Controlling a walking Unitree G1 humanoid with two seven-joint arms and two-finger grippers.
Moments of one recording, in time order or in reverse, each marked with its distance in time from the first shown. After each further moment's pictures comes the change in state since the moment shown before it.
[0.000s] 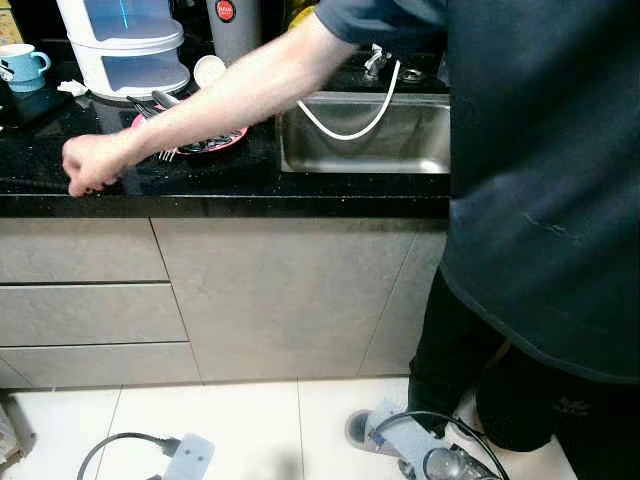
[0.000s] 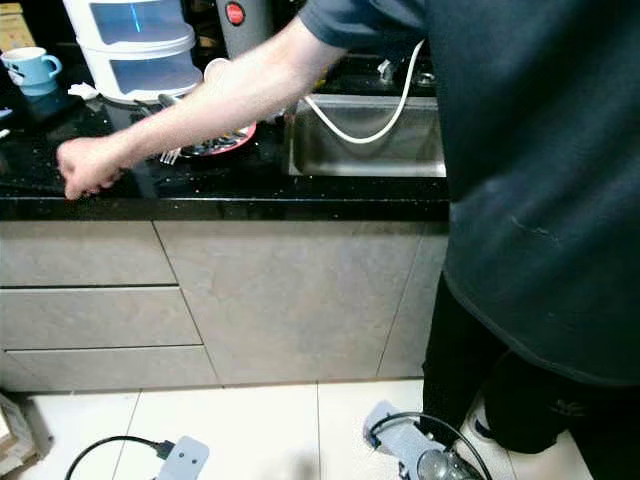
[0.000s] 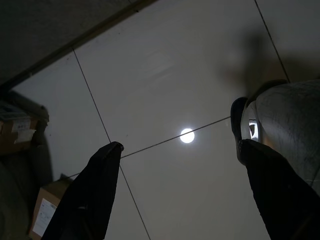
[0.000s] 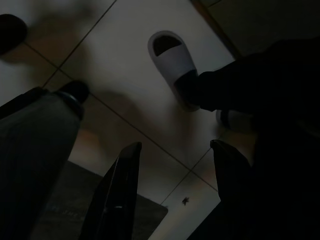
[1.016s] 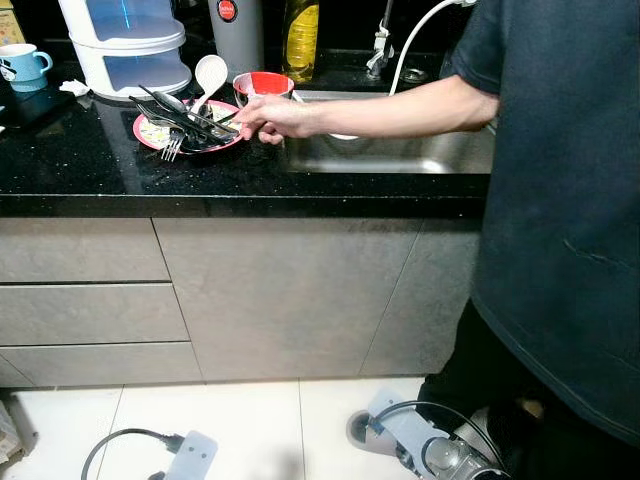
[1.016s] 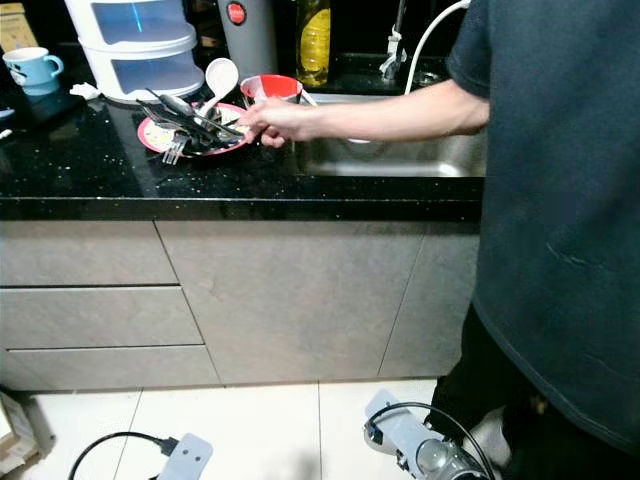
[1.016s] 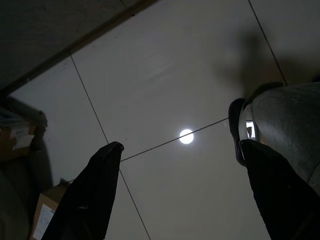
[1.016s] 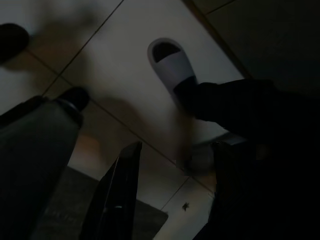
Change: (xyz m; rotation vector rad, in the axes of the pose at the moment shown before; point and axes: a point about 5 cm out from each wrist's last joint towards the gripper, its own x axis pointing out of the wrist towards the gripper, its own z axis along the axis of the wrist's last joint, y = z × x) left arm 0.002 0.001 0.004 0.010 -0.007 -0.005; right arm 0.000 -0.004 0.005 0.002 -0.022 0.002
